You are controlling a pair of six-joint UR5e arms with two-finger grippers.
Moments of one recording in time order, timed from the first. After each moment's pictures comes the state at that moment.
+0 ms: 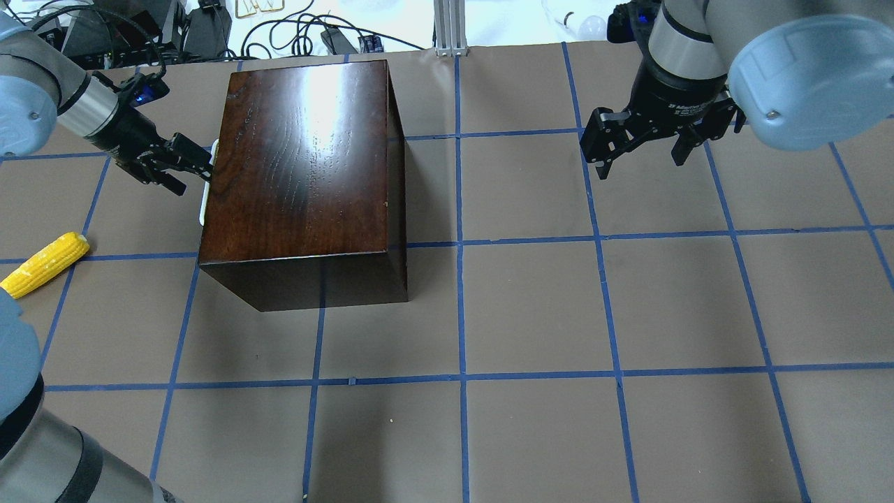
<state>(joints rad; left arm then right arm) -1.15 -2.01 -1.52 -1.44 1.27 0.61 1.62 -1.53 1.60 -1.63 -1.60 -0.09</state>
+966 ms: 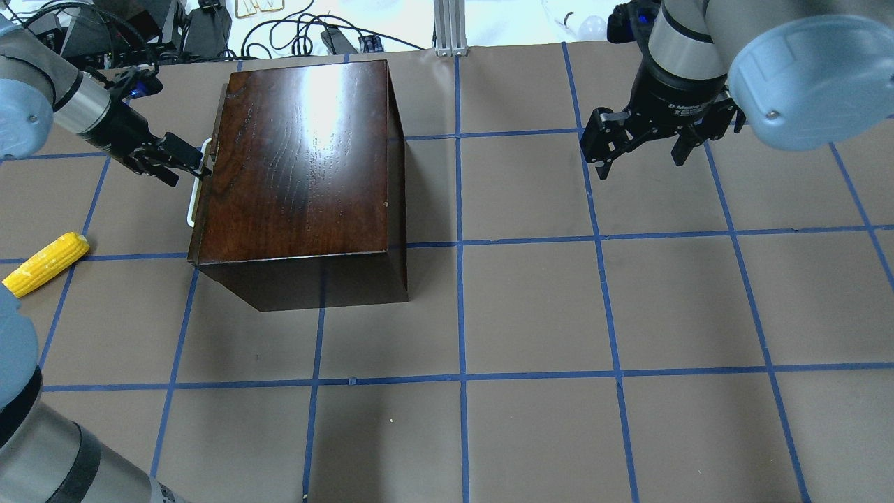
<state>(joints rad) -1.13 -2.02 -1.51 -1.38 1.27 0.71 1.62 -1.53 1.60 -1.63 -1.60 -0.09</state>
